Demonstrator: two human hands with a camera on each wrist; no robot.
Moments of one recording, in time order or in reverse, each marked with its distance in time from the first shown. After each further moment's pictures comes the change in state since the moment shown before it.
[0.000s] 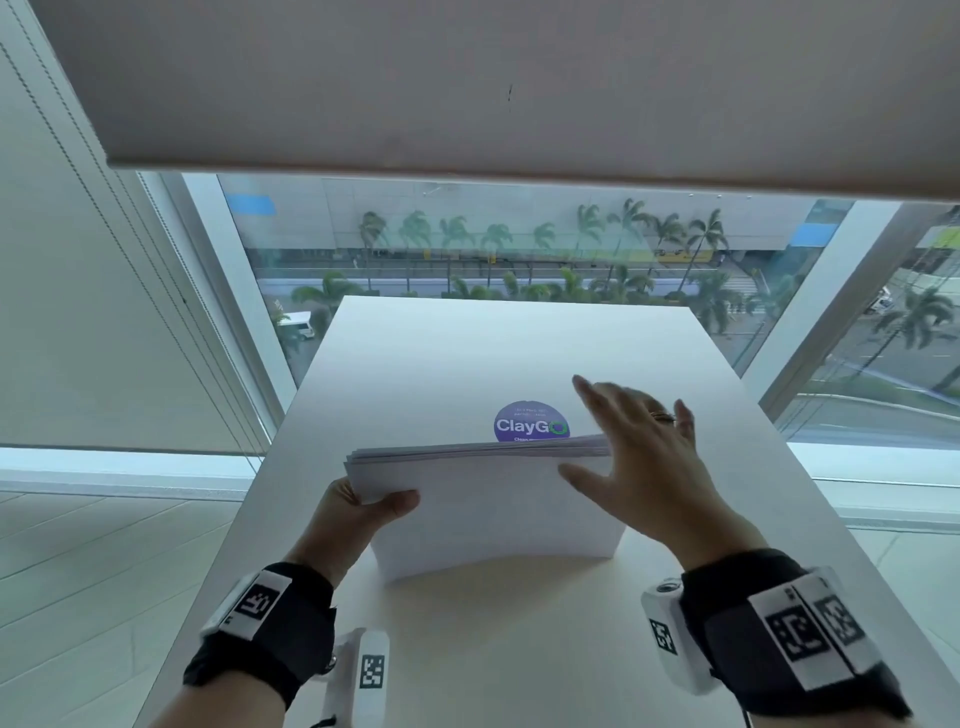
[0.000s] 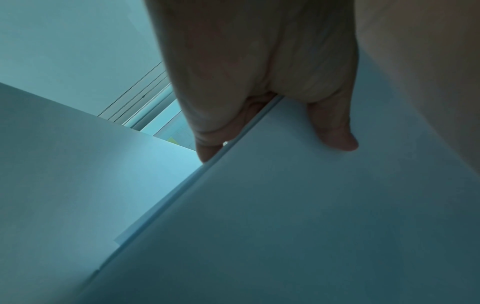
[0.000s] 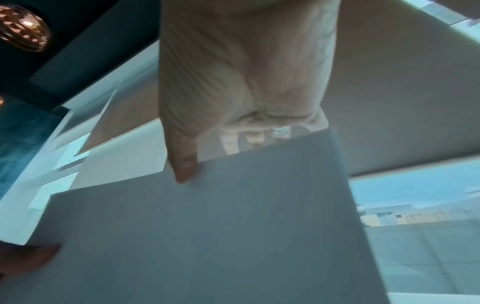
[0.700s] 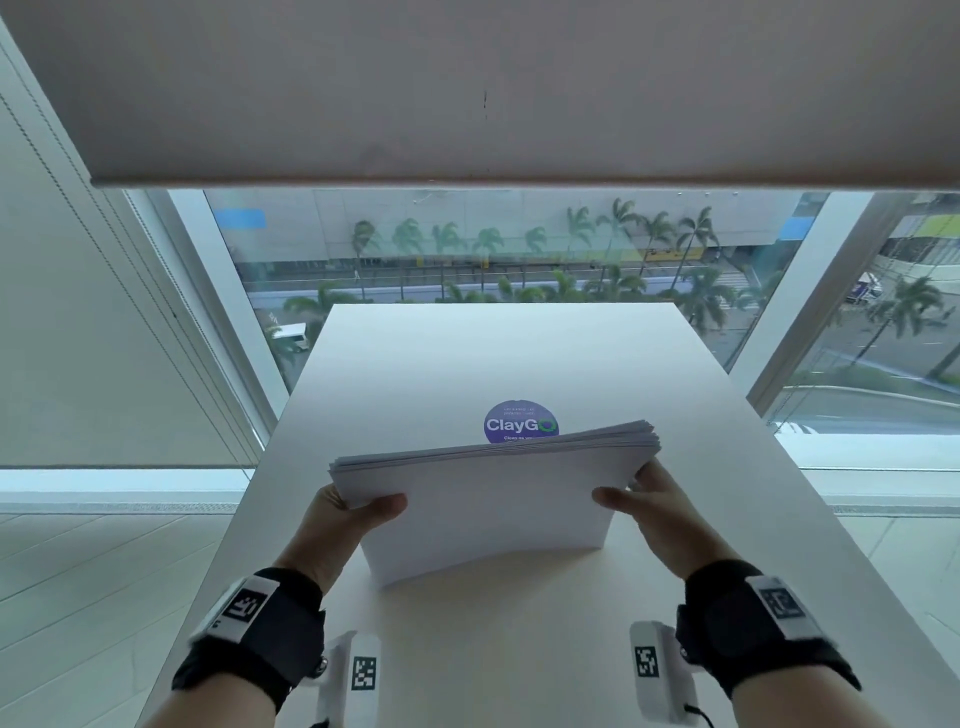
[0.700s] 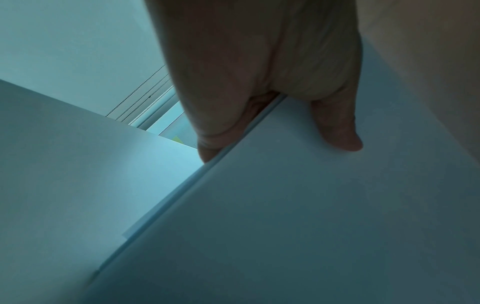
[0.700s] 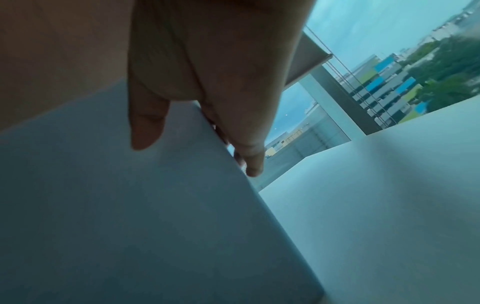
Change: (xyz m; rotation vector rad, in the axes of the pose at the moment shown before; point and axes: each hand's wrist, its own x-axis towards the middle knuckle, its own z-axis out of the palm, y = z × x) left_hand -0.001 -0.005 -0.003 -0.030 -0.029 -0.011; right_hand -0.020 0.057 0.068 1.405 -0.036 0.328
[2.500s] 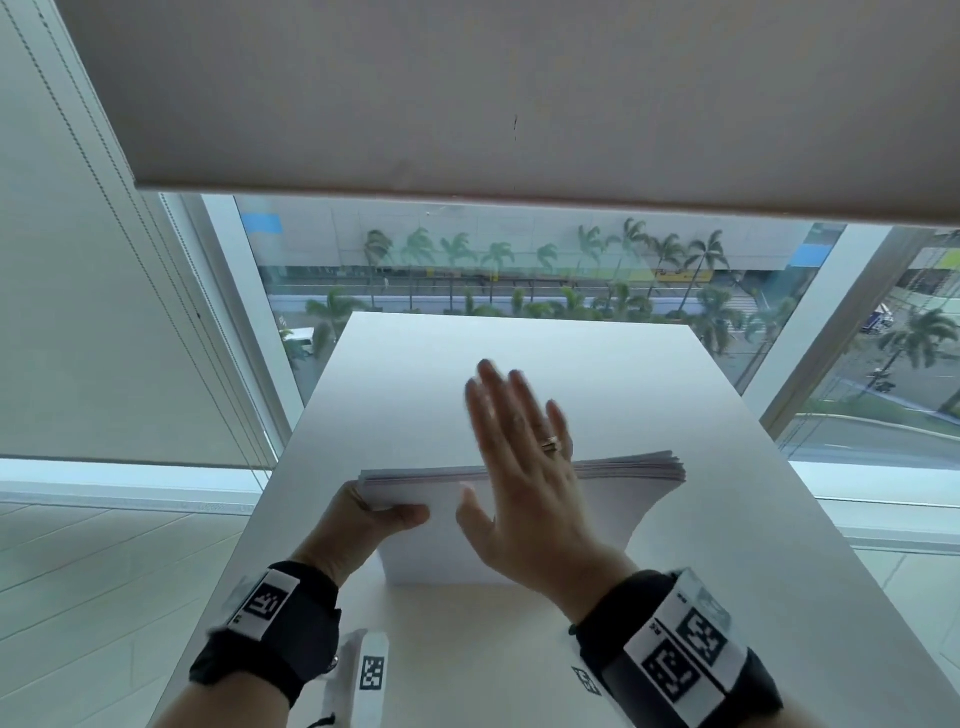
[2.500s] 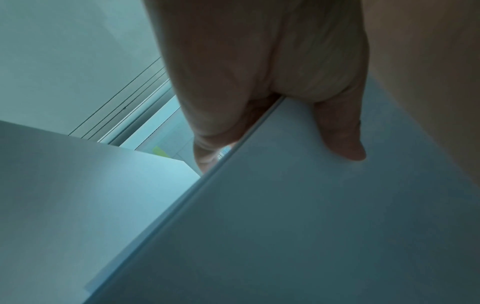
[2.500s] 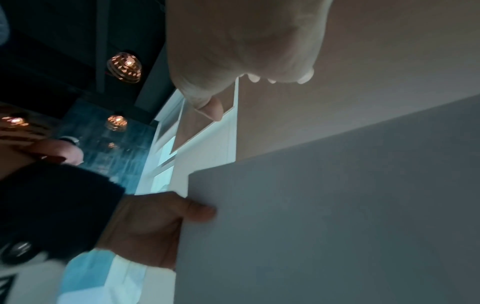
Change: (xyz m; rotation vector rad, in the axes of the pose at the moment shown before) left_hand 0.003 0.011 -0.004 0.087 -0.073 0.058; right_hand -0.035 -0.069 0.141 -1.149 0.059 -0.895
